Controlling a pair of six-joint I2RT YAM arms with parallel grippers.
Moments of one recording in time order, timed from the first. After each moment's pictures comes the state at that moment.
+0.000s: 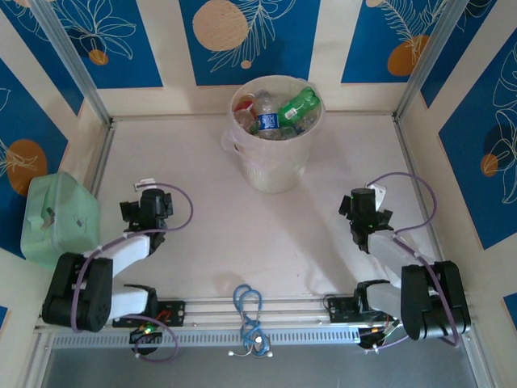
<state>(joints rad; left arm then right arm) -0.14 1.29 0.37 0.37 -0.57 -0.09 0.08 1.18 0.36 0.13 0.39 0.31</state>
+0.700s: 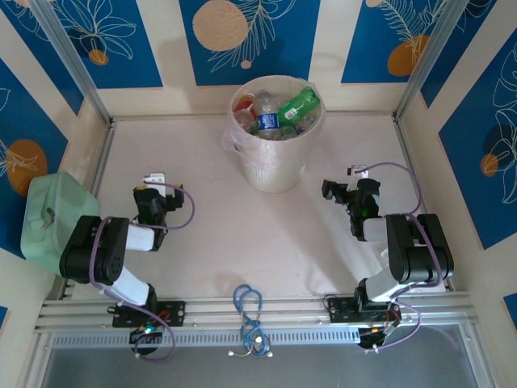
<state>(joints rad) -0.08 1.56 0.34 0.87 -0.20 0.01 0.01 1.52 0.40 0.69 -0.08 0.12</state>
